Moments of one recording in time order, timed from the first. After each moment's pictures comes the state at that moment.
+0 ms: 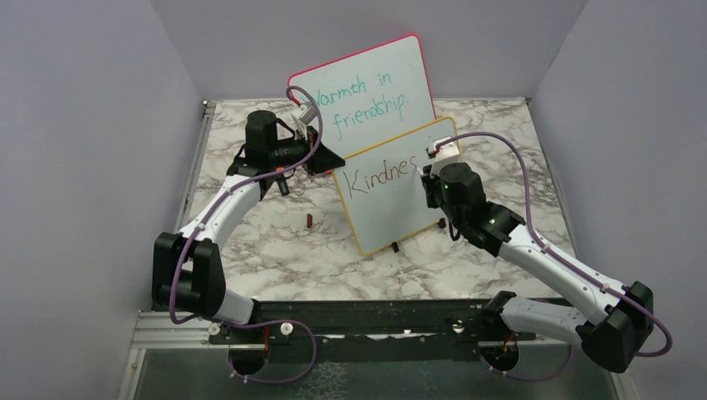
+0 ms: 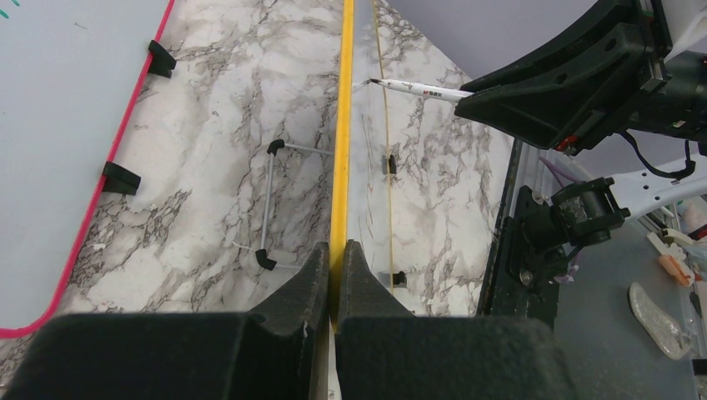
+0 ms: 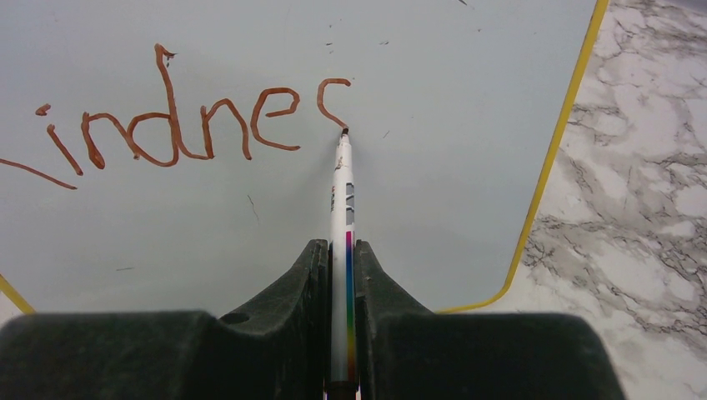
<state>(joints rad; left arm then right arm) -0.24 1.45 1.08 0.07 0.97 -0.23 0.70 1.07 0.87 -0.24 0.43 0.07</state>
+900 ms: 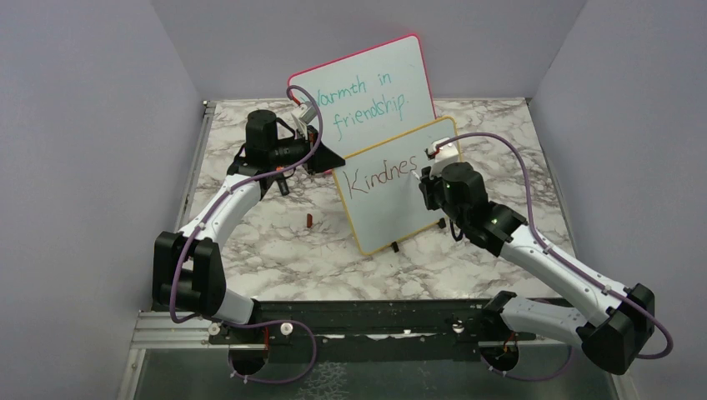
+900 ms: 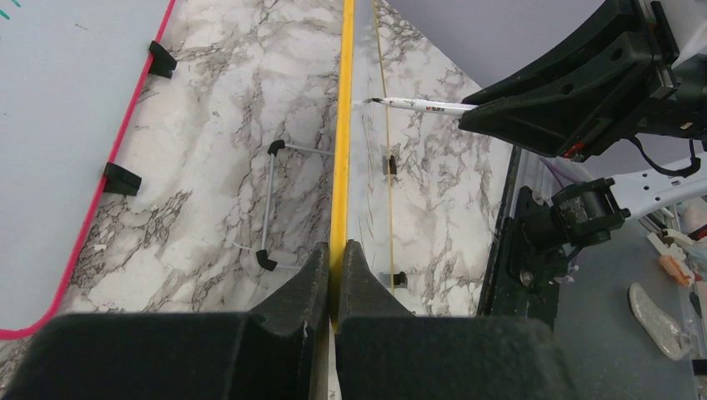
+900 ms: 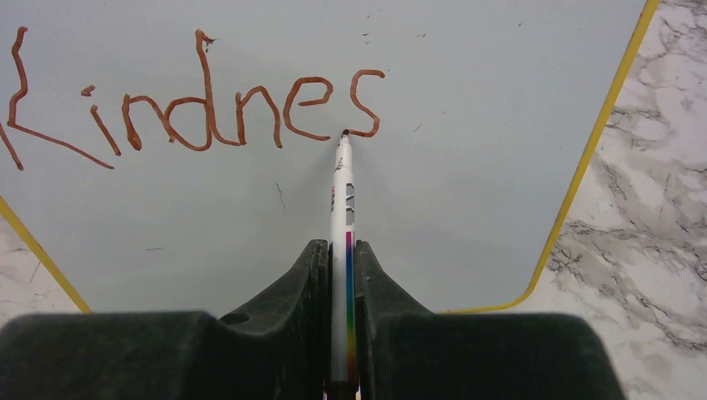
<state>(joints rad) -0.24 1.46 1.08 0.06 0.97 -0.23 0.70 1.06 0.88 -0.26 0.33 0.08</state>
